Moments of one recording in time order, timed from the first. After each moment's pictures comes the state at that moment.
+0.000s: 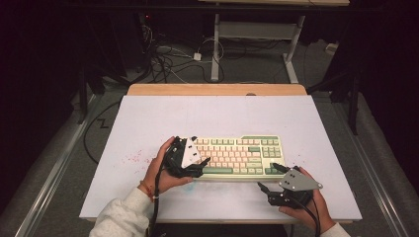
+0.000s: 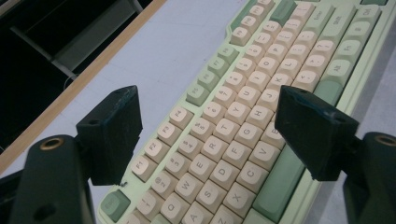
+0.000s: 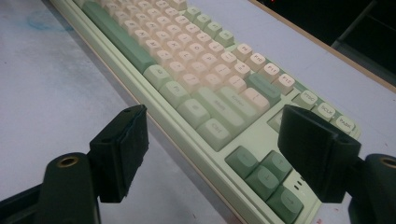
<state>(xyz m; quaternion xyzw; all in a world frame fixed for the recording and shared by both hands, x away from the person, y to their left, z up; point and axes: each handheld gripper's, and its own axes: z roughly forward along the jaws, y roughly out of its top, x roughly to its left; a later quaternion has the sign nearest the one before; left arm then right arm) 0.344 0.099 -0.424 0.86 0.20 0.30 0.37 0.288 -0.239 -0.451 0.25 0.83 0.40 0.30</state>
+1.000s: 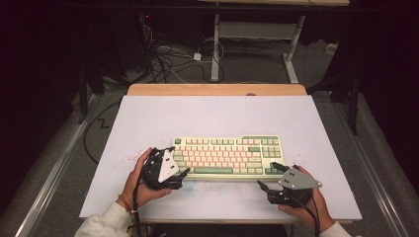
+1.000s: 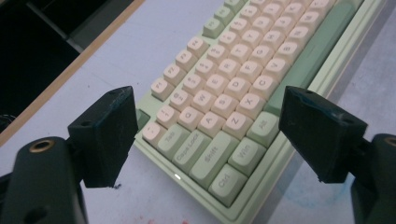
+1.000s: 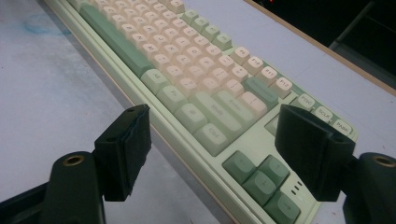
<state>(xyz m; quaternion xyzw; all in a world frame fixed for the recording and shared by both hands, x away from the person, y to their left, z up) 0.316 0.152 -0.445 0.85 0.23 0.31 0.34 0.291 -0.237 -0.449 0.25 0.83 0.40 0.30</state>
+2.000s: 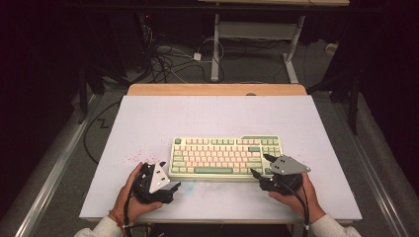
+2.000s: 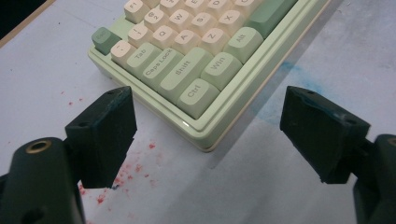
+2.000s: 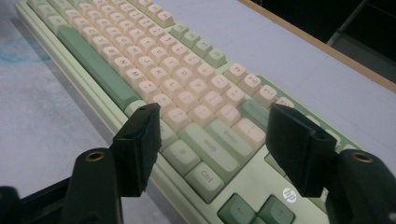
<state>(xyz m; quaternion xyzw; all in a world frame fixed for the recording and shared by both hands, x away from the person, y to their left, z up) 0.296 0.172 -0.472 0.87 0.27 0.27 0.32 0.319 -0.216 -0.440 0.28 0.82 0.40 0.29</state>
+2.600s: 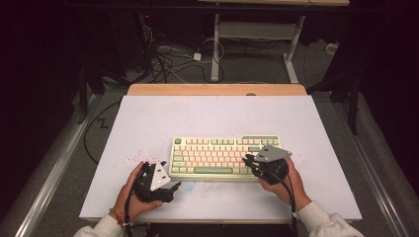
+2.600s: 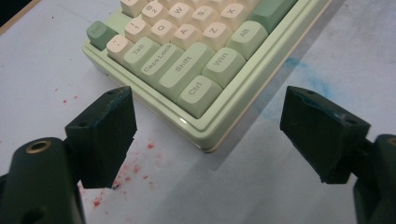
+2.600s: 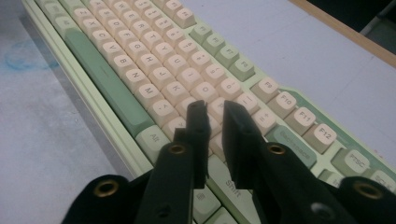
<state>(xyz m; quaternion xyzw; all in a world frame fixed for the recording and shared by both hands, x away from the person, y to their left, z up) 0.301 0.170 -0.476 0.87 0.27 0.26 0.32 0.347 -0.184 -0.436 0.26 0.86 0.37 0.25</state>
